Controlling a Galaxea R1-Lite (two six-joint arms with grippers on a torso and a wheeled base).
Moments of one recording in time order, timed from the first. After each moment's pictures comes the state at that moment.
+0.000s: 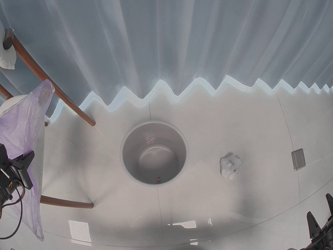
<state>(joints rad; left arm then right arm) 0.10 0.96 -0.33 -0.43 -0.12 0.09 0.00 0.02 -0.02 0.00 0.03 0.01</state>
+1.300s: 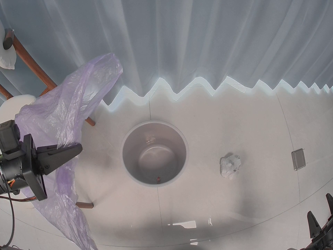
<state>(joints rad) -0.34 1.04 -0.52 -0.43 -0.52 -0.03 0.00 0.02 -0.02 0.00 0.02 0.02</state>
